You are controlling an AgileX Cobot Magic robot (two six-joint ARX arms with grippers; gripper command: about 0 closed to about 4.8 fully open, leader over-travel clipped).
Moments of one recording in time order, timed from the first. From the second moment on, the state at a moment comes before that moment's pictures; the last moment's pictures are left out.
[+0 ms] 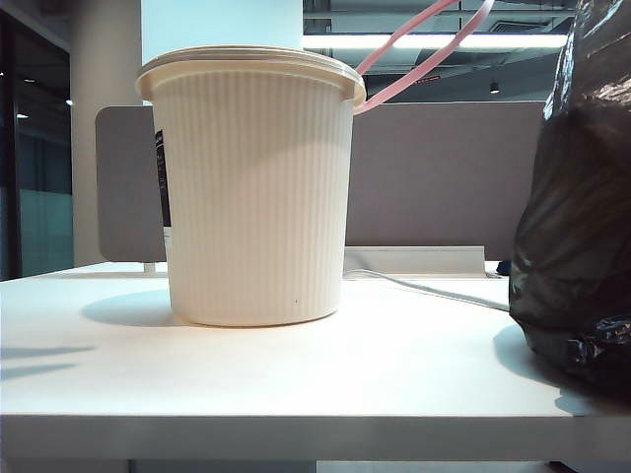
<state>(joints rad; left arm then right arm) -0.30 0.96 0.95 -0.12 0.90 -0.12 -0.08 0.67 0.82 -0.54 -0.22 0.08</state>
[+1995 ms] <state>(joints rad) -0.30 0.96 0.95 -0.12 0.90 -0.13 -0.11 1.24 1.31 -0.07 -0.16 0.10</state>
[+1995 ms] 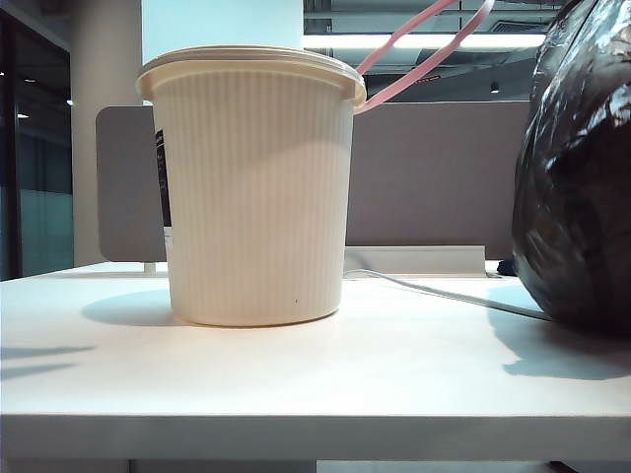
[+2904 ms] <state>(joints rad) -0.30 0.96 0.95 -0.12 0.90 -0.13 -0.11 1.45 1.60 -0.06 -0.18 0.10</state>
